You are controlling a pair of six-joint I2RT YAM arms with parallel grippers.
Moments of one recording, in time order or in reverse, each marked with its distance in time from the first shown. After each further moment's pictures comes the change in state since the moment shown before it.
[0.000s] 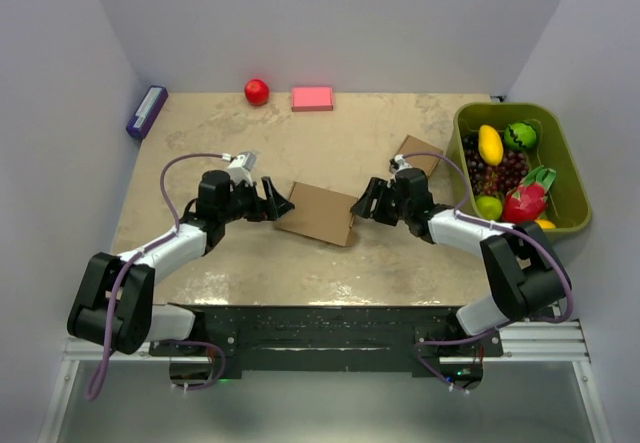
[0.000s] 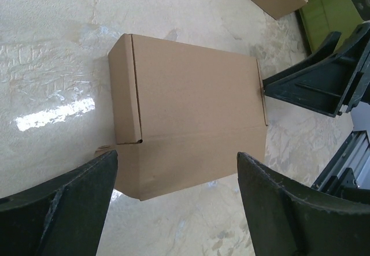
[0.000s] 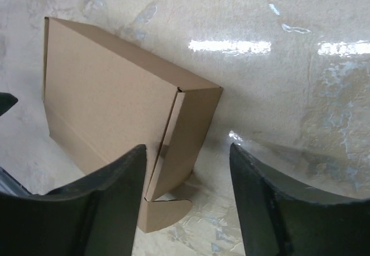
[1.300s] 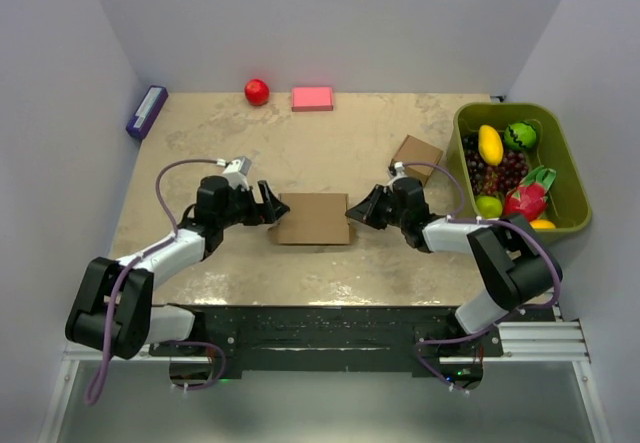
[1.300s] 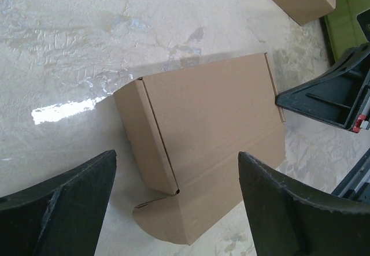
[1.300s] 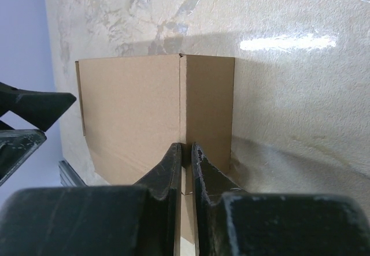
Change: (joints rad) left arm 0.007 -0.026 -0.038 -0.006 -0.079 0.000; right arm 0.031 0.074 -0.094 0.282 -0.077 0.207
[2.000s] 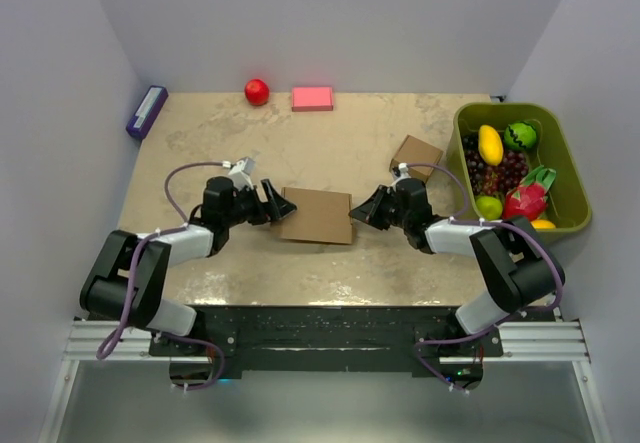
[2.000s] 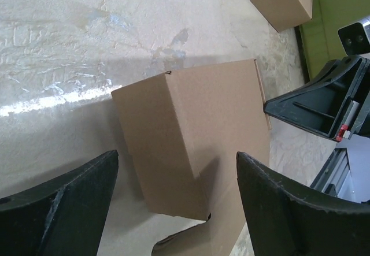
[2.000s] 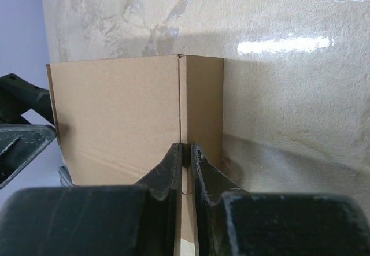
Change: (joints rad) left arm -0.001 0.155 -0.025 0.217 0.077 -0.126; right arm -0.019 -0.020 -0.020 -0.004 0.013 0.006
